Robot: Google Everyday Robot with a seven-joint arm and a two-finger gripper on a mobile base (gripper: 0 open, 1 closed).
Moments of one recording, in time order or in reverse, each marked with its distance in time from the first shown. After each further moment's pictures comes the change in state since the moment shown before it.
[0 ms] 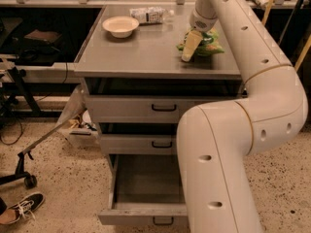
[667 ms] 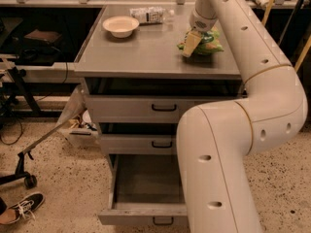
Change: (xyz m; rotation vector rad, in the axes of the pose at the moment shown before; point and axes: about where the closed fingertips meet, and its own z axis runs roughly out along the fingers) arm 0.000 0.000 0.000 0.000 0.000 0.000
